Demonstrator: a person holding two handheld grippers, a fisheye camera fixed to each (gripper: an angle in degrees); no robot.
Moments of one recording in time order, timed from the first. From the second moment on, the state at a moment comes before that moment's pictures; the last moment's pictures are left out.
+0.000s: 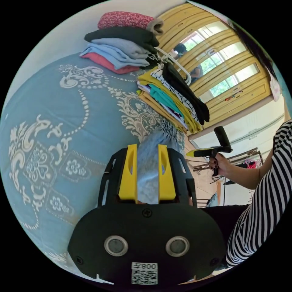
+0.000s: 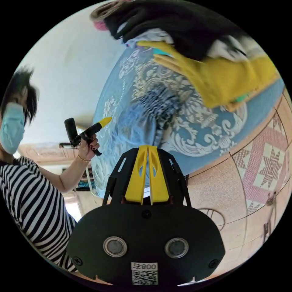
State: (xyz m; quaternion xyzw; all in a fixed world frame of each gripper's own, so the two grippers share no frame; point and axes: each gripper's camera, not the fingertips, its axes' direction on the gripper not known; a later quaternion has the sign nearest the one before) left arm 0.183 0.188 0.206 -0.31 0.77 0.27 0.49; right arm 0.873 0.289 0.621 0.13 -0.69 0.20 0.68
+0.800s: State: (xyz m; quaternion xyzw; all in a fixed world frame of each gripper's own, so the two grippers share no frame) left arm -0.137 0.209 0.160 -0.48 0.69 0.13 0.52; right arm 0.652 0.024 0.609 0.18 -0.57 -0.12 0.79
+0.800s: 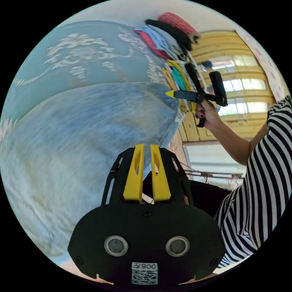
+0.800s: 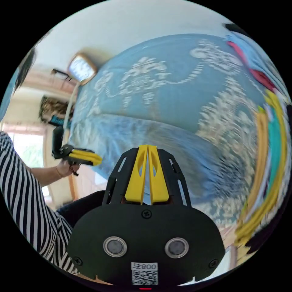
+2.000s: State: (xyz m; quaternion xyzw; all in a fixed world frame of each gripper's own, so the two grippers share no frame) left arm -0.630 0.241 0.053 -0.58 0.38 -0.38 0.61; right arm 0.246 -0.111 0.700 0.16 -0.35 -0.62 0.68
